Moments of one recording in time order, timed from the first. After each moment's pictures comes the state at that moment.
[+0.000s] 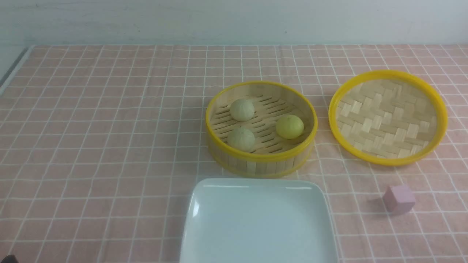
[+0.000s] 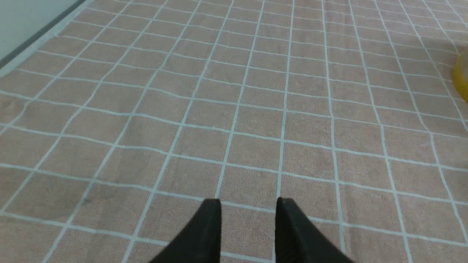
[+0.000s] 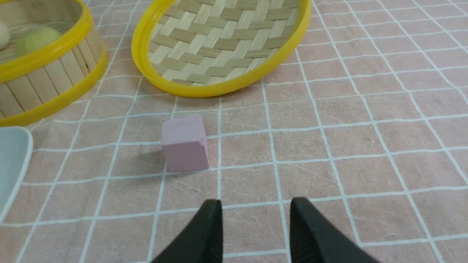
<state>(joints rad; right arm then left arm) 0.03 -0.01 0.01 -0.06 0.40 0.15 0.00 -0.01 0.02 0.18 0.39 -0.28</state>
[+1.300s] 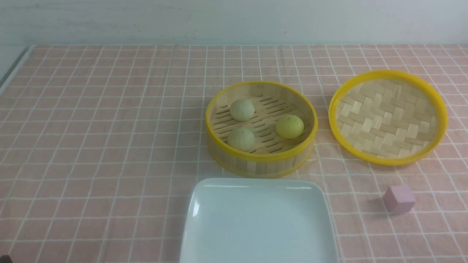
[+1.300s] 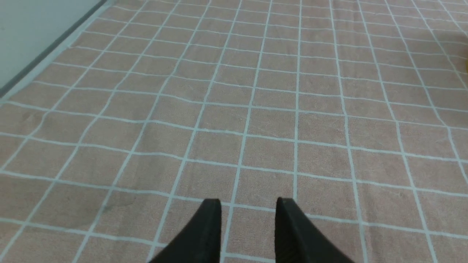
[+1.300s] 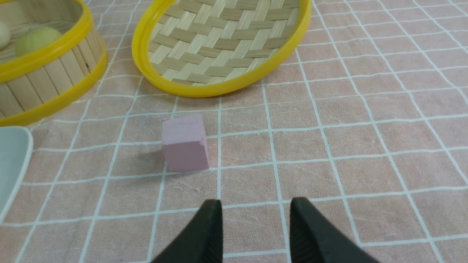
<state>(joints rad) 0.03 -0.01 0.01 -0.06 0.40 0.15 0.00 -0.01 0.02 0.25 0.38 -0.28</state>
